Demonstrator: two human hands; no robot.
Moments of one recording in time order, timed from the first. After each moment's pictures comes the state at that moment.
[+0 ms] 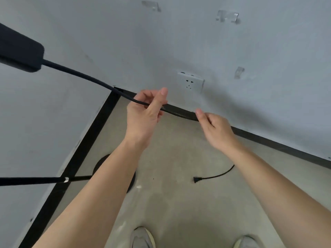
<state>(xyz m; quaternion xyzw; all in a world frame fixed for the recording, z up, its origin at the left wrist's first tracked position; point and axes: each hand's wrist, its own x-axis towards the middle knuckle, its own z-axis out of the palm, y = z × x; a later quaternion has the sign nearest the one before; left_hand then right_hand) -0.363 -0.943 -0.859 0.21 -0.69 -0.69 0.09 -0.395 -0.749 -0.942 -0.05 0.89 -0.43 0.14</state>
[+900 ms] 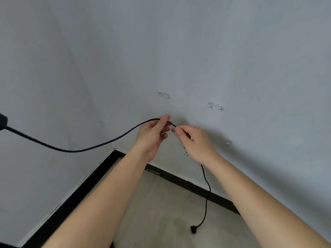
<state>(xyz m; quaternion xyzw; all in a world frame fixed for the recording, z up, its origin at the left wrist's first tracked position) -0.454 -0.968 -0.844 0.13 -0.56 -0.82 0.06 -0.477 -0.811 -0.859 -0.20 0.85 -0.49 -0.01</state>
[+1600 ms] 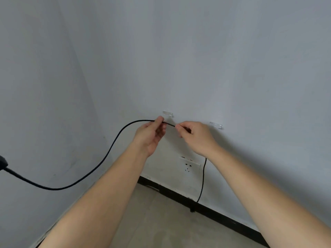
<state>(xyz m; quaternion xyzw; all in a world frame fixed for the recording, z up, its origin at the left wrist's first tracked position) -0.489 -0.997 -0.806 0.14 -0.46 -0.88 0.05 -0.509 -0.826 -0.802 -0.22 0.87 -0.44 -0.06</state>
